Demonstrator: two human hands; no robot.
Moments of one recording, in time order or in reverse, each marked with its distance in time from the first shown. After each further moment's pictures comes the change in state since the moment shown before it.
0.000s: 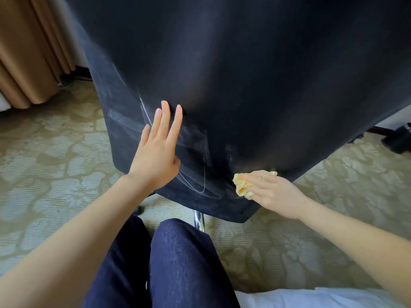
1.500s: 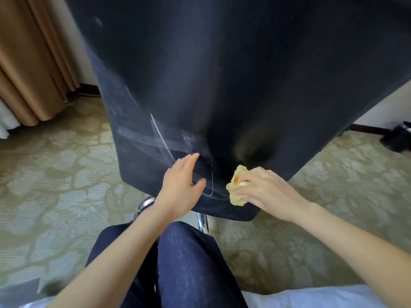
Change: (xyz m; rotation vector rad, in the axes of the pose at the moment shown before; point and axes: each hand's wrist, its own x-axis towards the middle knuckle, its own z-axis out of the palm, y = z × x) left_hand -0.045 0.049 0.001 -0.502 -0.223 -0.198; right_hand 0.028 -0.011 -0.064 0.597 -0.177 0.468
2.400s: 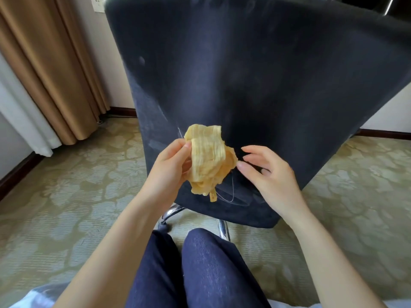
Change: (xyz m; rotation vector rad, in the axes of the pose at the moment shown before) left_hand -0.039 0.028 -0.085 -0.914 0.089 -0.026; right_hand 0.034 -0.091 -0.070 1.054 0.488 0.596
